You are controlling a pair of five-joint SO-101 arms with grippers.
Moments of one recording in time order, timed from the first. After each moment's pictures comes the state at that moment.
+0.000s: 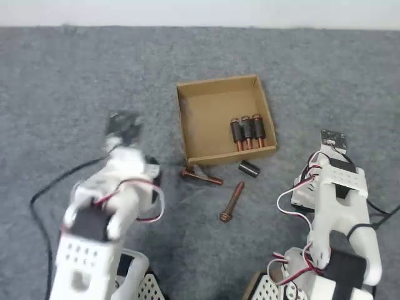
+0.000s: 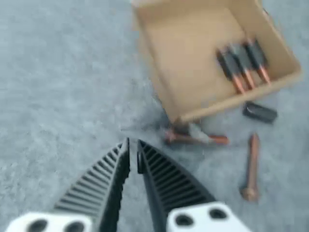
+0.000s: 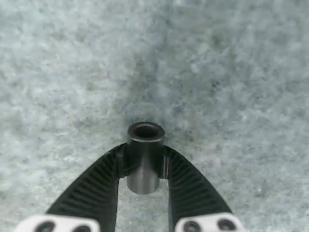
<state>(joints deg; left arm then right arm) 7.7 -66.9 56.2 73.2 7.1 13.3 -16.1 53.8 59.8 2.1</state>
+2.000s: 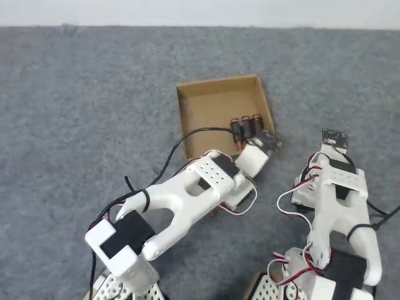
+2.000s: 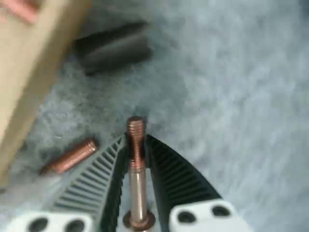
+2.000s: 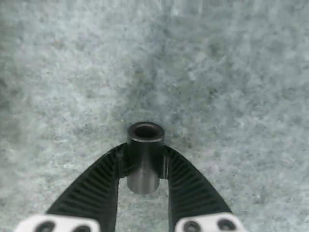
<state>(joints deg) 39.6 8.3 30.4 55.9 3.6 13.5 -16.1 54.2 57.7 2.1</state>
